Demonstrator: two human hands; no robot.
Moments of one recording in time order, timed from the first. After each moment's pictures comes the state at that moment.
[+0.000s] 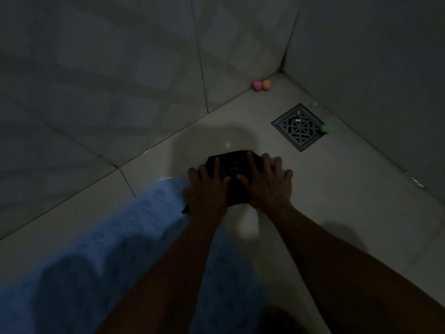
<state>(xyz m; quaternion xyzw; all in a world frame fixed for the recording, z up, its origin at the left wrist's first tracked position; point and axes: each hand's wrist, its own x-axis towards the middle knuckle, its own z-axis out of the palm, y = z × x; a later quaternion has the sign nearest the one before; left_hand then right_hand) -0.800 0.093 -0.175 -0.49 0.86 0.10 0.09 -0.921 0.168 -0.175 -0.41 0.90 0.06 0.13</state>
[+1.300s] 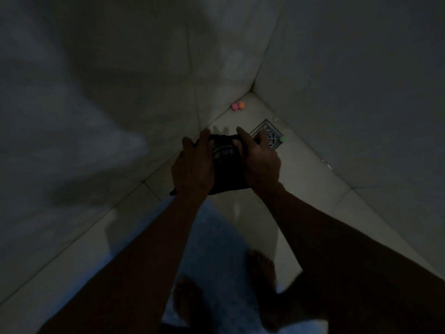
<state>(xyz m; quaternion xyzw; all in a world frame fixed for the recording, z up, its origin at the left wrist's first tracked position) -0.813 0.022 0.124 -0.48 0.82 0.31 0.05 -0.915 0.123 0.111 -0.36 0.91 -0.19 0.05</state>
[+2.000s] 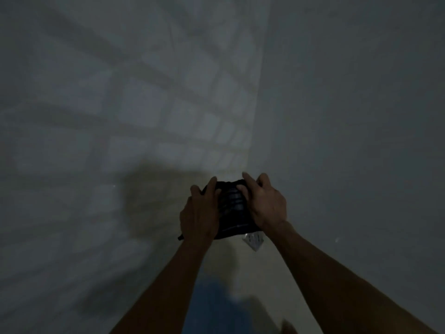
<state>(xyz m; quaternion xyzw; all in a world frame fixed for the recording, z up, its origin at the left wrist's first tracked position) -0.813 0.036 0.691 -0.42 0.87 0.26 -0.05 -0.928 0.139 0.671 -0.36 0.90 -0.23 -0.04</state>
